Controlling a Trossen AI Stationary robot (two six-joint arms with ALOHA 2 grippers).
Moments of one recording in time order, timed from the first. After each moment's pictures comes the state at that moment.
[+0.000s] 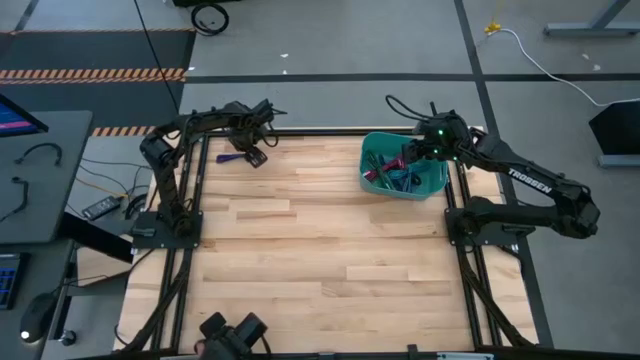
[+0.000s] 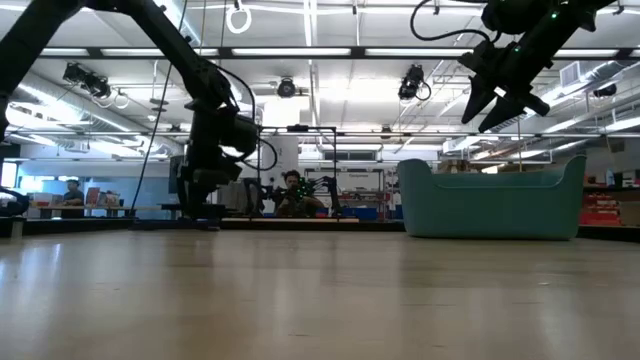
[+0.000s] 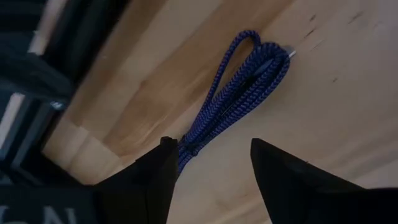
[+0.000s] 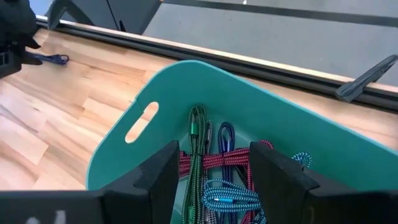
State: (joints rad) left arm 0.86 1.90 1.27 -0.94 -0.24 0.13; right arm -0.70 0.88 0.81 -0.66 0.10 0.50
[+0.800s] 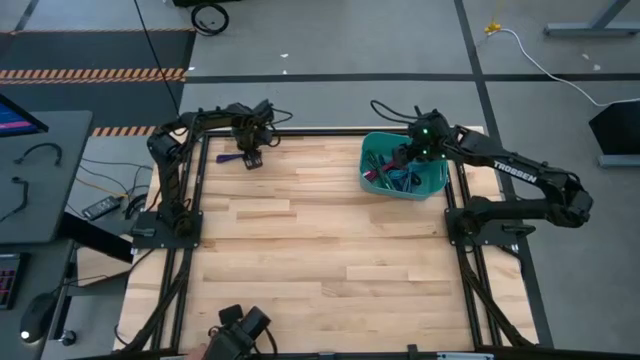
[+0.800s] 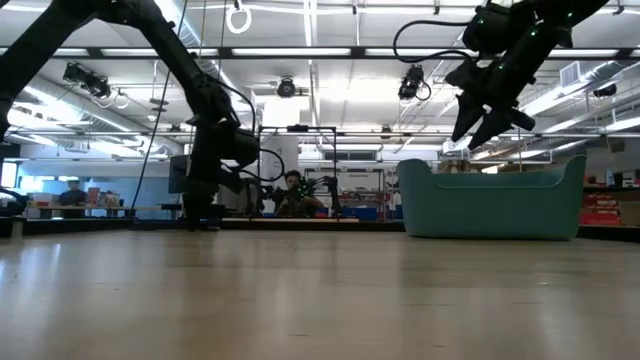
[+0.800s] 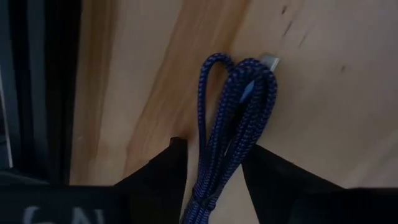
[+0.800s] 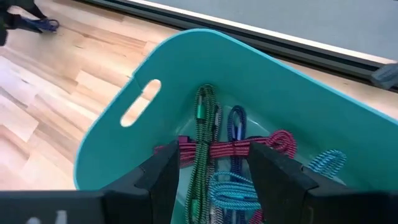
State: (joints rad) left arm 0.88 1.99 1.27 -0.82 -0.17 0.54; right arm -0.70 1.02 0.81 -0.62 0.04 0.48
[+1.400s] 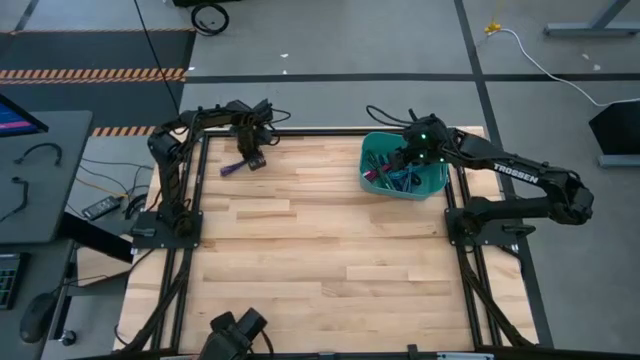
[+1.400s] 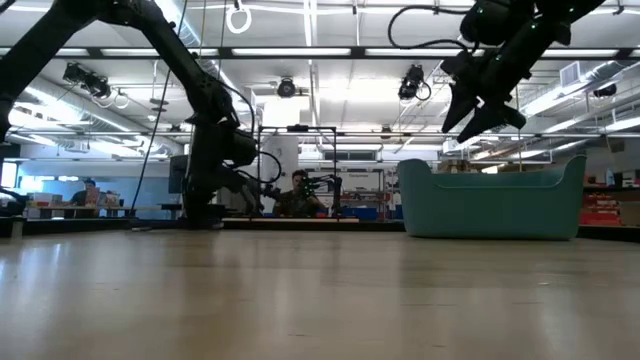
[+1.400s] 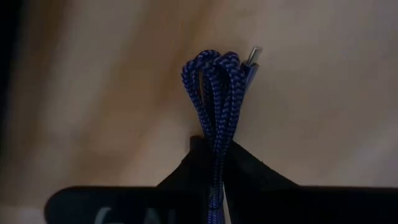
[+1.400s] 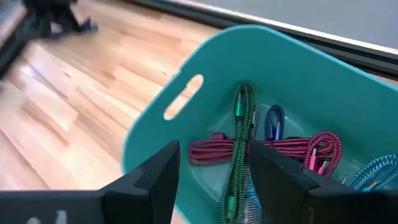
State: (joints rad) left arm 0.89 1.99 1.30 -0.94 -0.04 0.43; right arm -0.61 1.02 0.81 -0.58 0.01 0.51
